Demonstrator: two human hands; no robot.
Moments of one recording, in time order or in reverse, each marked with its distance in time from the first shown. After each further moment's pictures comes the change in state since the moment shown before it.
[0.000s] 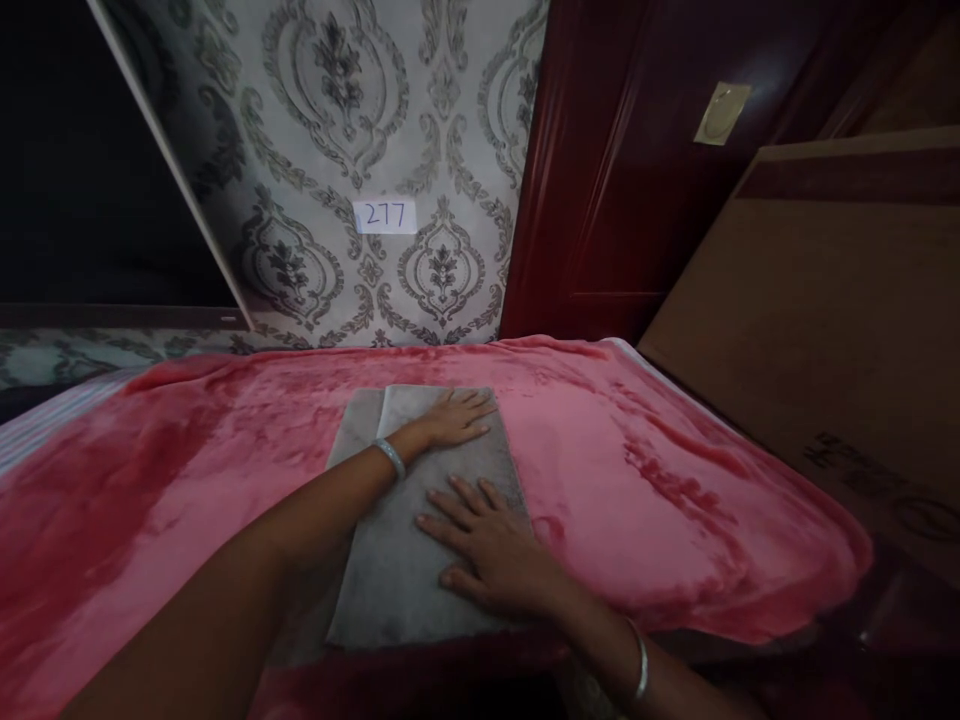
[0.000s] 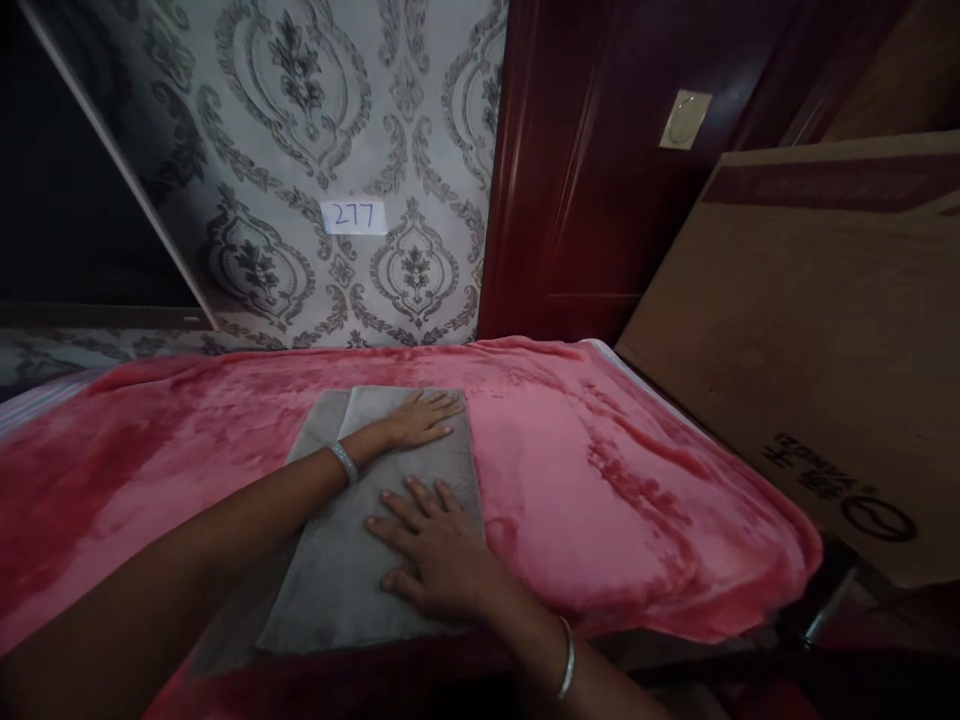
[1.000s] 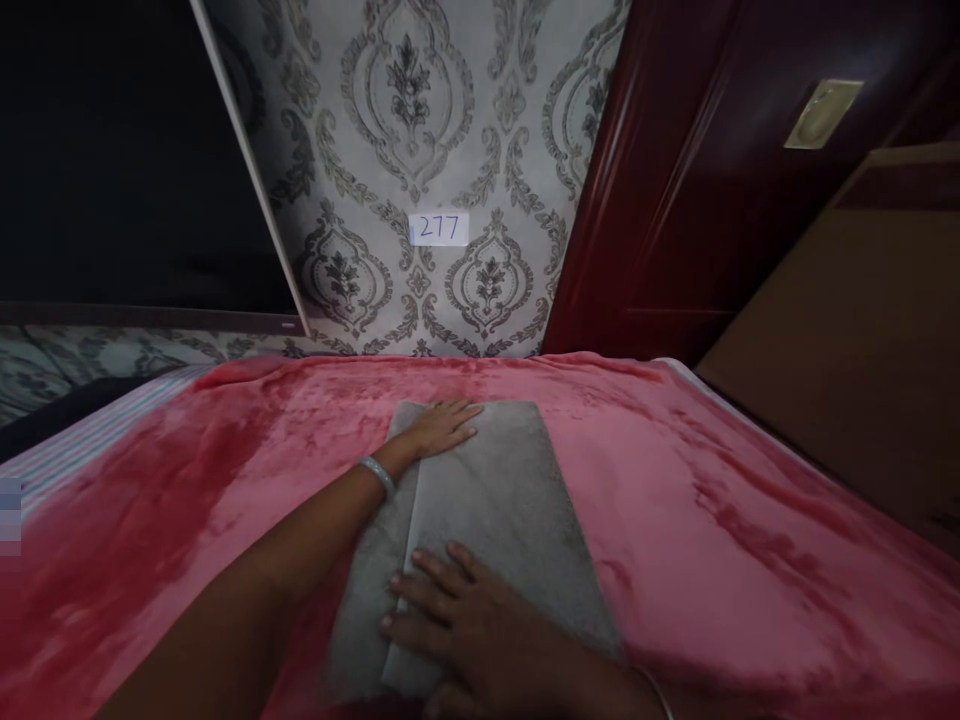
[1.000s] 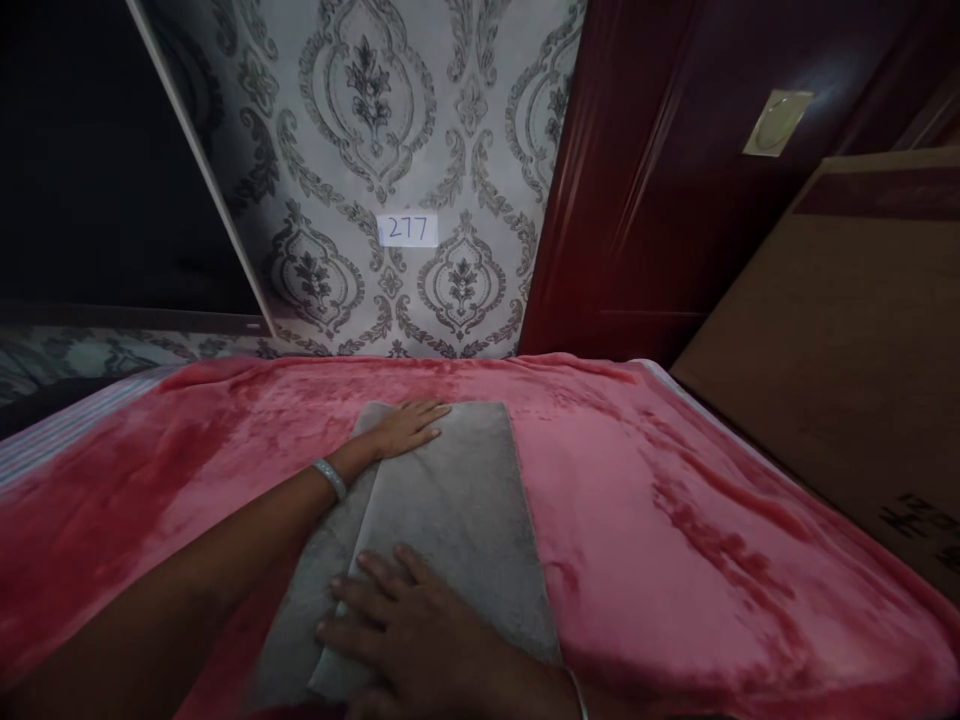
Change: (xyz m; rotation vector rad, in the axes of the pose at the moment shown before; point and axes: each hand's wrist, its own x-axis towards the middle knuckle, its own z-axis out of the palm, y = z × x) left_hand -0.068 -0.081 0.001 -0.061 0.099 -0.218; right_hand 0.033 -0.055 0.005 0.049 -0.099 -0.363
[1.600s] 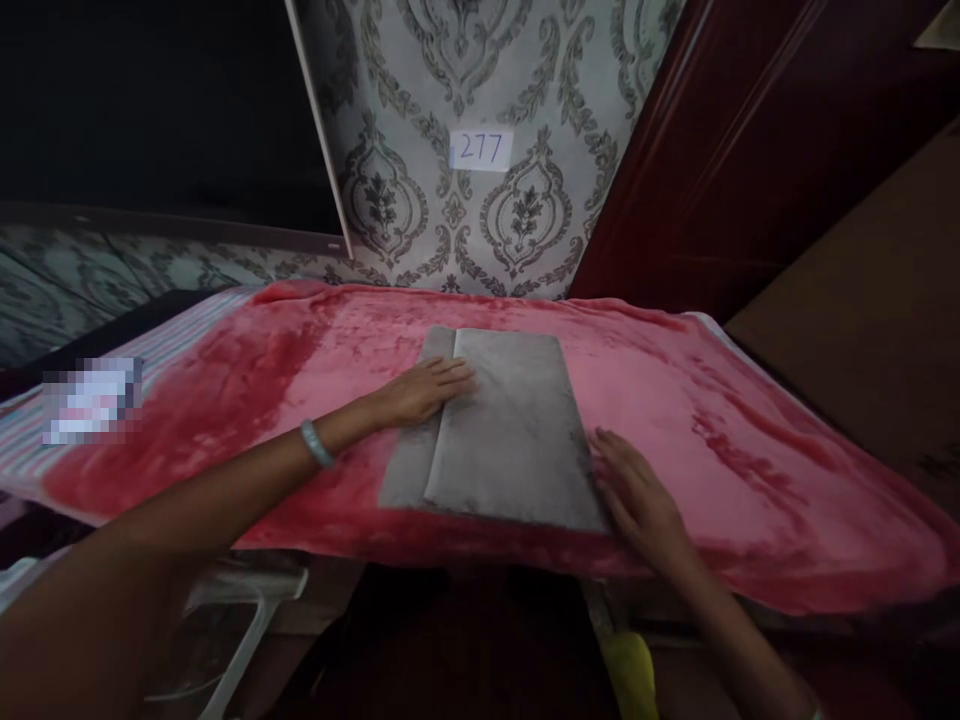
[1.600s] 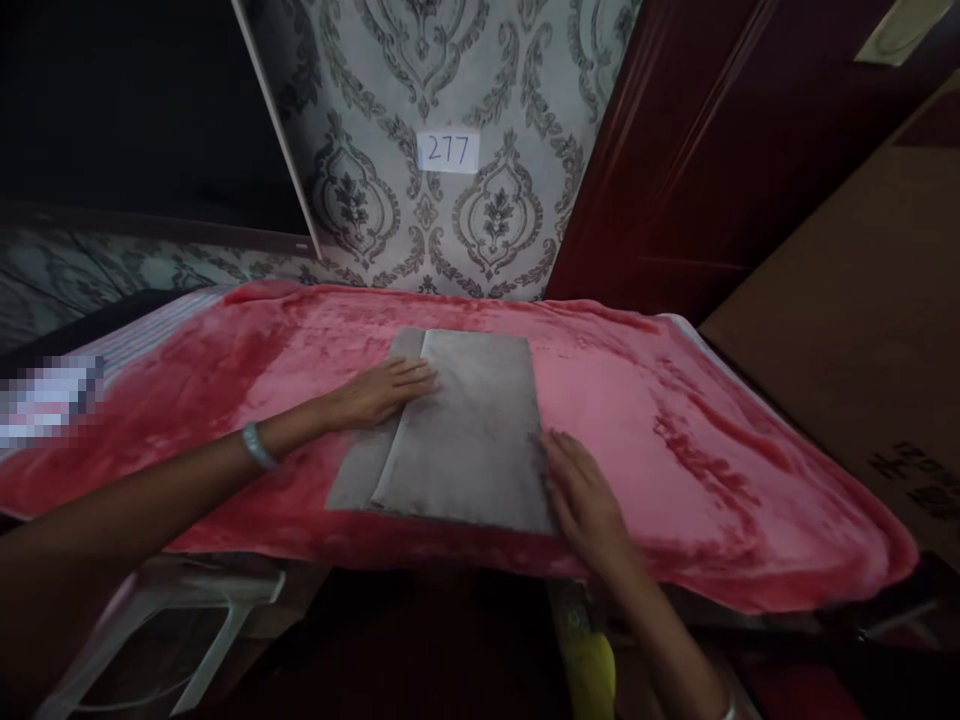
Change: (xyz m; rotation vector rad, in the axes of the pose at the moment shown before) left_hand -0.147 0.044 -0.028 0.067 0.068 0.295; right_hand -0.152 0.044 0.031 -0.339 0.727 0.400
